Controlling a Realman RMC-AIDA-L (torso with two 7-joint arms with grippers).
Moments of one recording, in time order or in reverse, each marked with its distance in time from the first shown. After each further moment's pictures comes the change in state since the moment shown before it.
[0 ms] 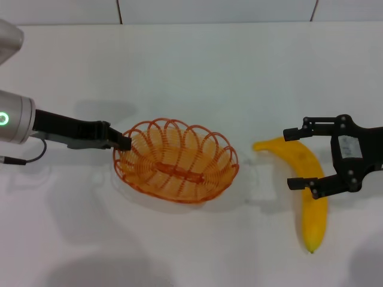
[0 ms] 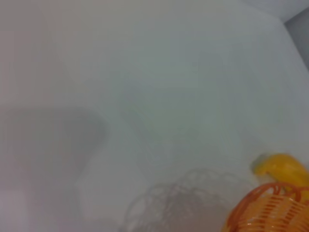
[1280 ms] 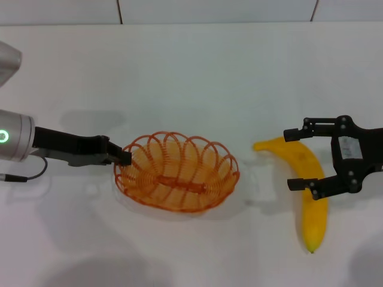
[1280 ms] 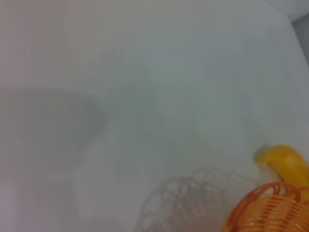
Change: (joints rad) left arm 0.032 0.001 -0.017 -0.059 -0.007 -0.009 -0.010; right arm -0.005 0.002 0.001 0.000 0.003 -0.001 -0.001
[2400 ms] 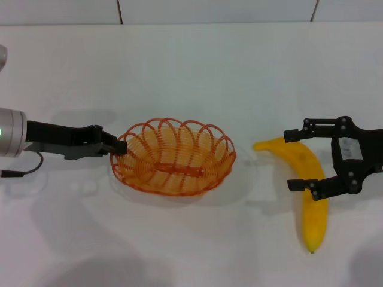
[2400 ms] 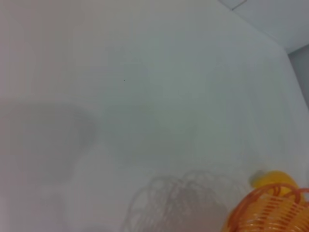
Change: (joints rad) left arm 0.006 0.002 -0.082 0.000 0.003 0.000 -0.004; right arm -0.002 0.001 0.000 0.000 0.000 0.000 -0.001
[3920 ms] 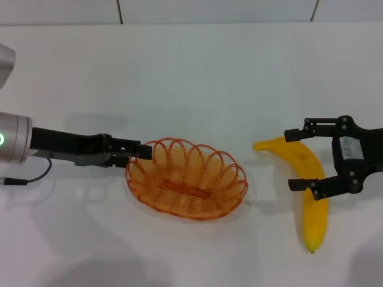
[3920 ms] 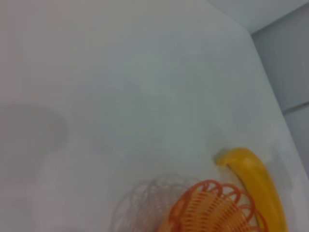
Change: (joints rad) left arm 0.001 0.000 0.009 -0.023 -0.033 0.079 0.077; right arm 0.001 -0.002 0.000 0.000 0.000 -0.002 -0.001
